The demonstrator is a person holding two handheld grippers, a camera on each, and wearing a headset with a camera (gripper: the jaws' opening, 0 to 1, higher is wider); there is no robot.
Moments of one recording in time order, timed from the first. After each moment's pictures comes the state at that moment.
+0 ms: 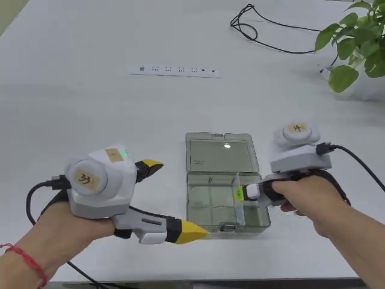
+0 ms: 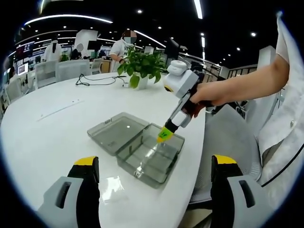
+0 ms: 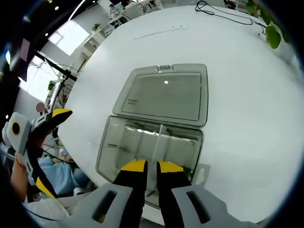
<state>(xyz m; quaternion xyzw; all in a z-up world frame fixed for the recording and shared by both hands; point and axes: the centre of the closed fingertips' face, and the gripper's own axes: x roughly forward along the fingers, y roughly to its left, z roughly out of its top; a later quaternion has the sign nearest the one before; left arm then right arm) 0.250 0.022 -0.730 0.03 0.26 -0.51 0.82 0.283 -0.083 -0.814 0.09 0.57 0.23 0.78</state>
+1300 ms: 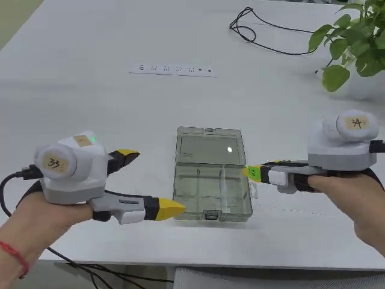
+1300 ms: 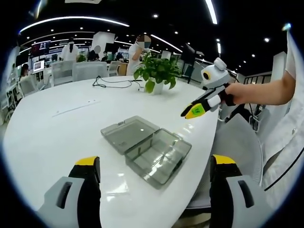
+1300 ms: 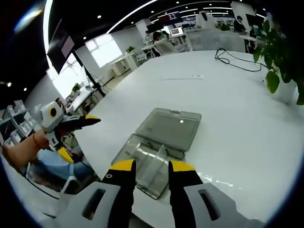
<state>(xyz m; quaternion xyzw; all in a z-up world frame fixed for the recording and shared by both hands) 0.247 0.031 -0.716 0.01 0.26 -0.44 0.86 0.269 -0.124 -0.722 0.06 0.39 0.34 0.85</state>
